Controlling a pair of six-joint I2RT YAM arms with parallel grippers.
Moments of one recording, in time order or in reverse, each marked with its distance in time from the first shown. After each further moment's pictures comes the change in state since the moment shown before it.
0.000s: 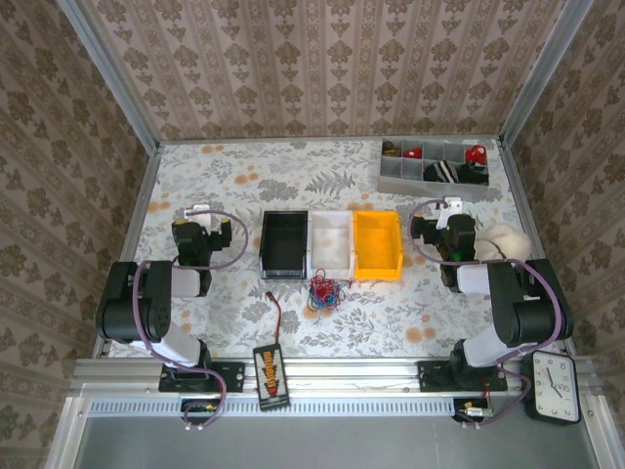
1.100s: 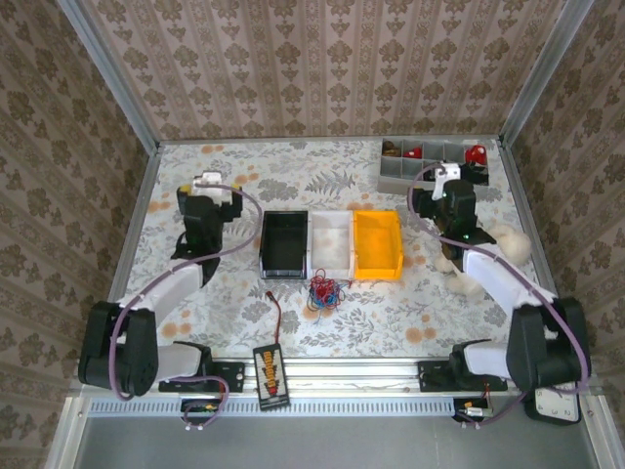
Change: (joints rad) left arm -0.262 -0.294 0.244 -0.355 -0.249 0.002; right arm 0.155 -0.277 0.337 -0.631 0.100 0.031
